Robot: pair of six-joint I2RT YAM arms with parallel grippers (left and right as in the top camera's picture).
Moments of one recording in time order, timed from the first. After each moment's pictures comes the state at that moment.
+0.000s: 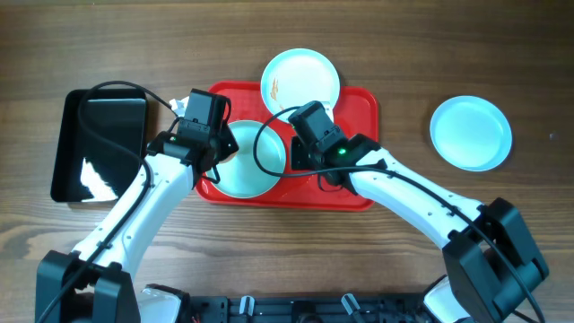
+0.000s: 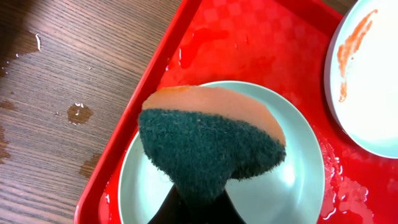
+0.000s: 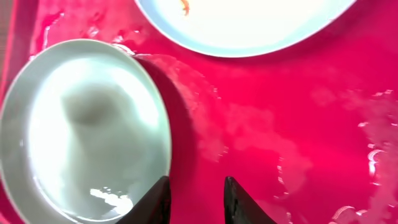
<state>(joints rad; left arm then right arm) -0.29 1.48 0.96 -0.59 -0.14 -0.70 0.68 1.69 1.08 -0.43 0.06 0.60</state>
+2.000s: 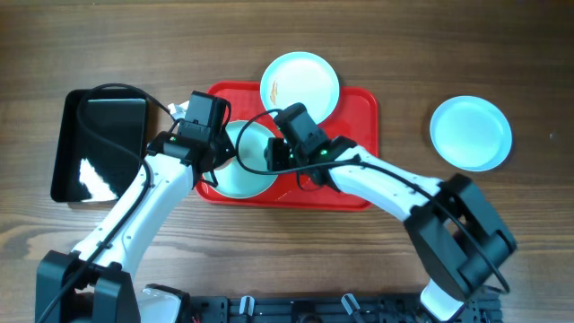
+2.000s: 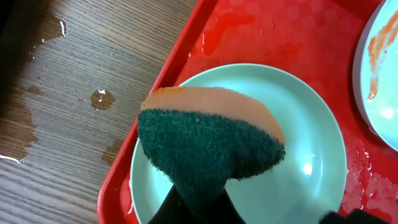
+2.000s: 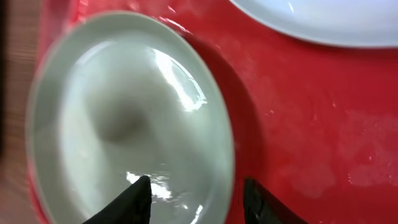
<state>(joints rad) -0.29 1.48 0.96 -0.65 -0.17 -0.70 0.71 1.86 1.09 -0.23 -0.10 0.67</state>
